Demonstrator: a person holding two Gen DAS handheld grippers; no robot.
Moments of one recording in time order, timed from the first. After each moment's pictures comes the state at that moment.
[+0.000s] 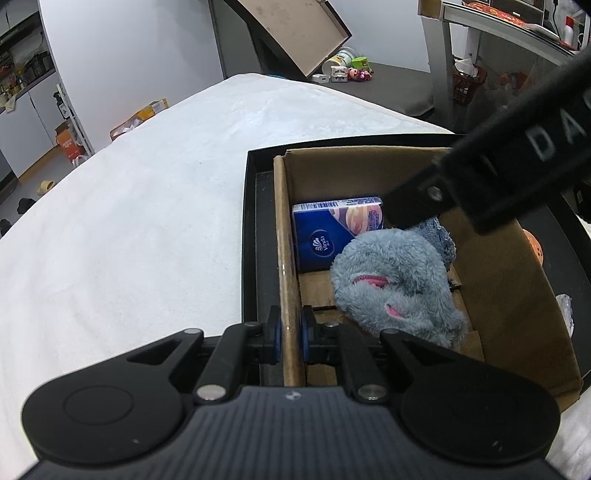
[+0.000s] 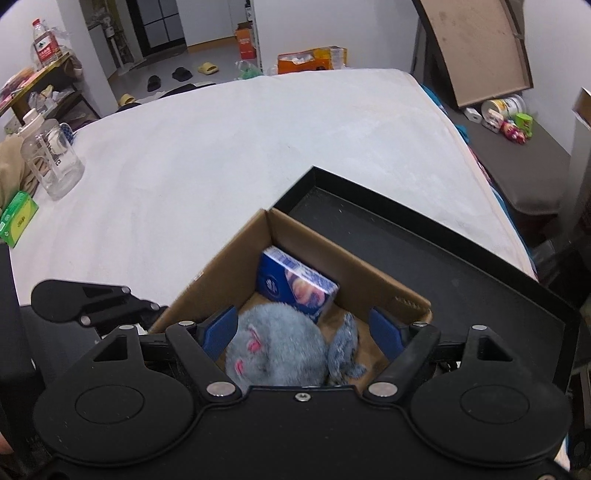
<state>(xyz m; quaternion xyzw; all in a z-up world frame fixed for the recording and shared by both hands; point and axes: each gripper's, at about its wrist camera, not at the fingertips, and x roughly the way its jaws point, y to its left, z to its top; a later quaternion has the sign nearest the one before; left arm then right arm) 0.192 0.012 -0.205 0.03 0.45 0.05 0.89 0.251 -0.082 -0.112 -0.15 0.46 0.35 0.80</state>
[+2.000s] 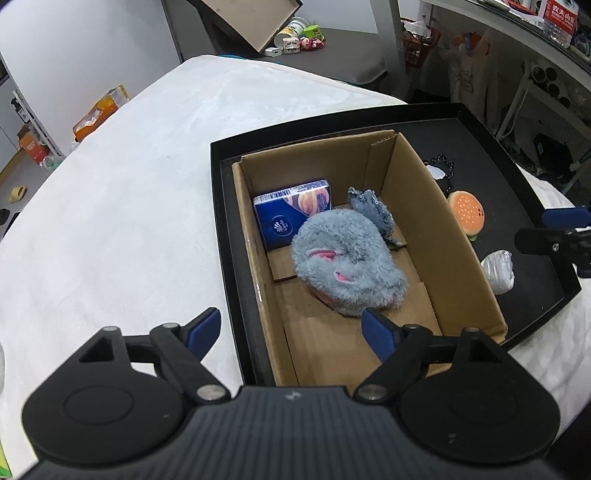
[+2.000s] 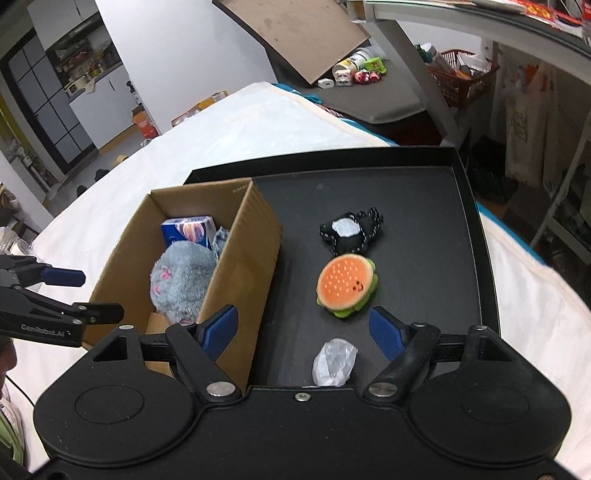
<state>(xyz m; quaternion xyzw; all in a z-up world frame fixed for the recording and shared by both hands) 0.187 -0.004 -0.159 0.06 0.52 -0.01 0.85 0.184 -0.235 -0.147 0.05 0.45 0.21 0.87</state>
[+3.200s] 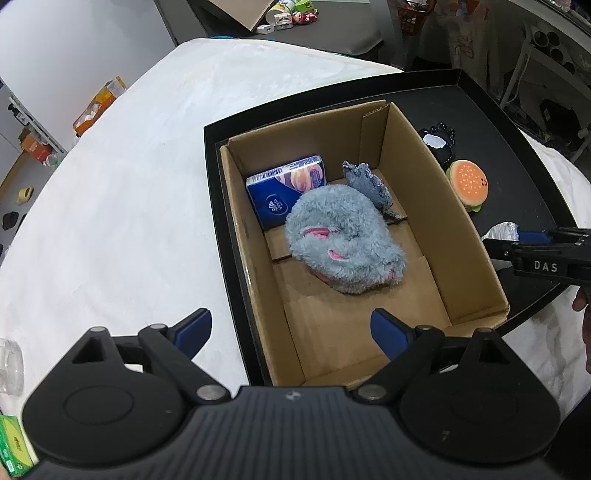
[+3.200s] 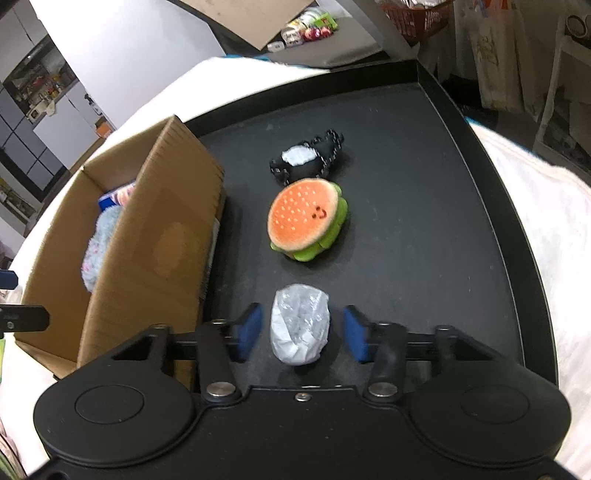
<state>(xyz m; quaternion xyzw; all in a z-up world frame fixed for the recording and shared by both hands) 0.189 -0.023 -0.161 0.10 0.56 0.00 0.83 0.186 -0.246 -0.228 0.11 0.49 0.16 0.85</state>
